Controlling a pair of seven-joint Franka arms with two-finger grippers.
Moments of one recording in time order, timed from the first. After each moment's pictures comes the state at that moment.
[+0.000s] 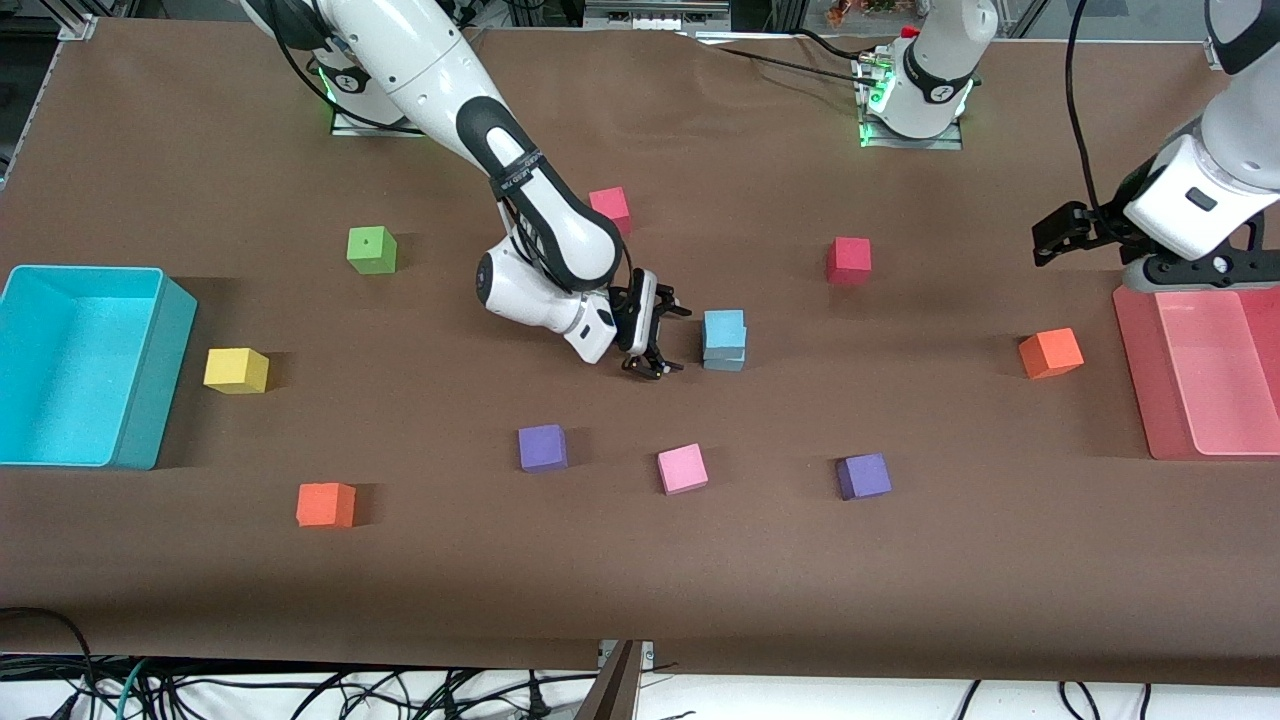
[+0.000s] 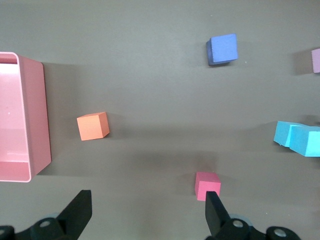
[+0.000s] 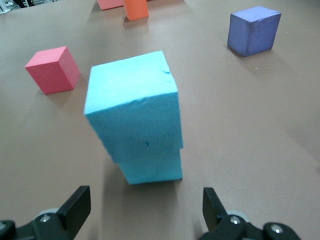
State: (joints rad) left arm 0.03 0.01 -0.09 -1.66 0.03 1.59 -0.12; right arm 0.64 0.80 0.15 -1.65 1.53 2.63 -2.00
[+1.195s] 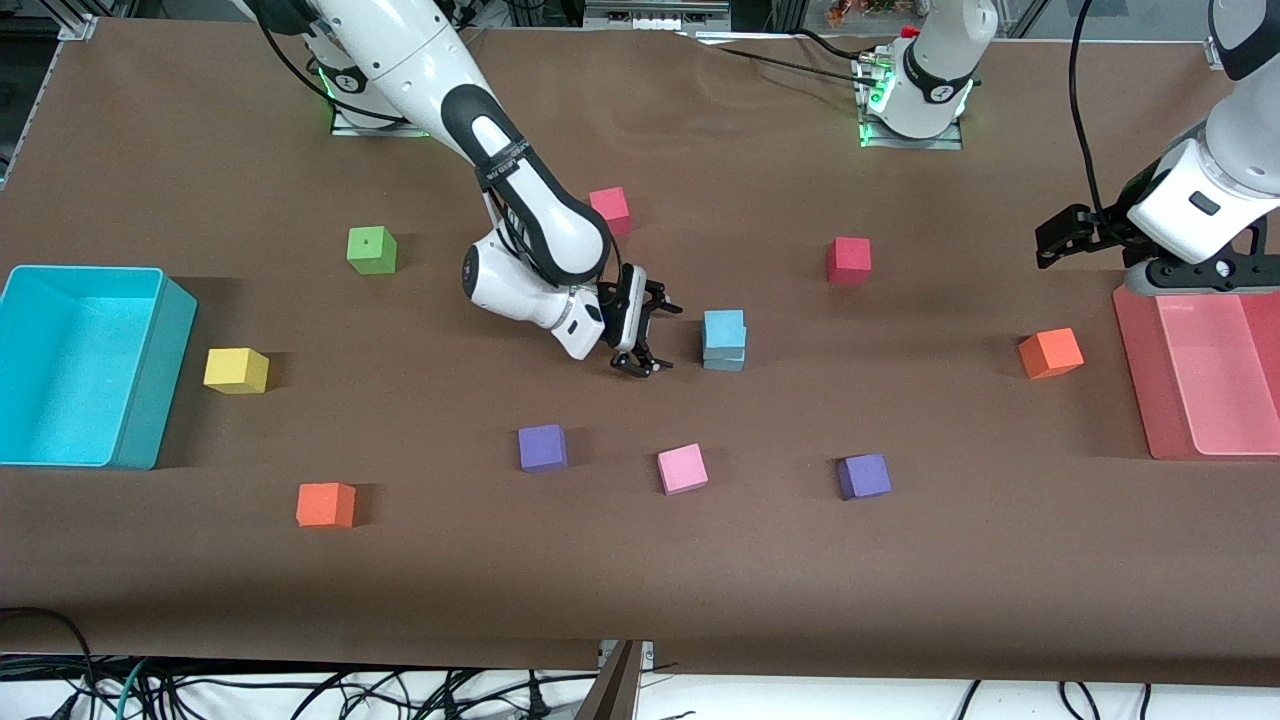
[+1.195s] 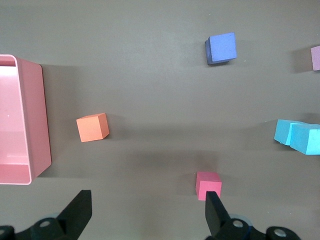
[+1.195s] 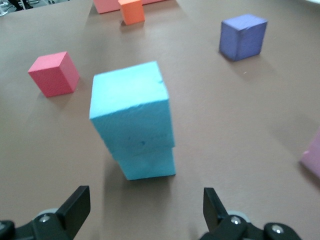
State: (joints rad) left arm 0.03 0.01 -0.11 -1.66 0.03 1.59 -0.11; right arm 0.61 0.75 0.15 -1.68 1.53 2.63 -2.00
